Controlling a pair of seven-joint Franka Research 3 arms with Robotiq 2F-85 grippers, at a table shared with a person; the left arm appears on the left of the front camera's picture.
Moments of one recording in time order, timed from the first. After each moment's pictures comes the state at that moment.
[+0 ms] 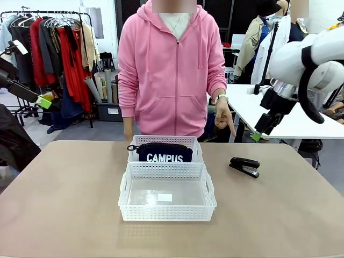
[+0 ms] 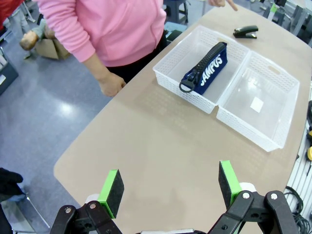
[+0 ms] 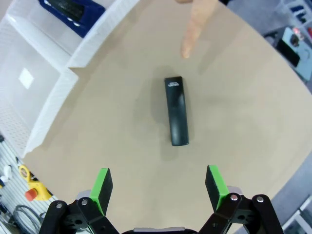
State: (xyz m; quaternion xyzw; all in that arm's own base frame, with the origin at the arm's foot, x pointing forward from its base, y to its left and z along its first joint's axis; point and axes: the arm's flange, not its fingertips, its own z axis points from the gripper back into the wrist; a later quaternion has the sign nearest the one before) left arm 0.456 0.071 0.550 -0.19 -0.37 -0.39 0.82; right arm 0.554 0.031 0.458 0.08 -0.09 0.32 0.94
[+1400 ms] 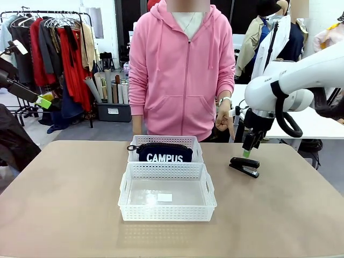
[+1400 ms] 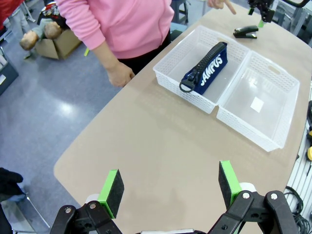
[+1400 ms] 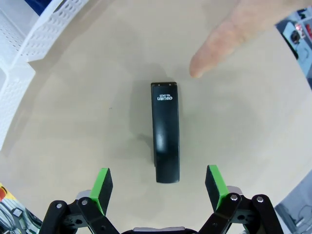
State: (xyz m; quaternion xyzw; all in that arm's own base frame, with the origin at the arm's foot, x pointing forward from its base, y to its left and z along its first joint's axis) left arm 0.456 0.072 0.550 -0.19 -0.37 -0.39 0.82; right arm 0.587 0.068 0.379 0.01 -0.05 0.38 0.93
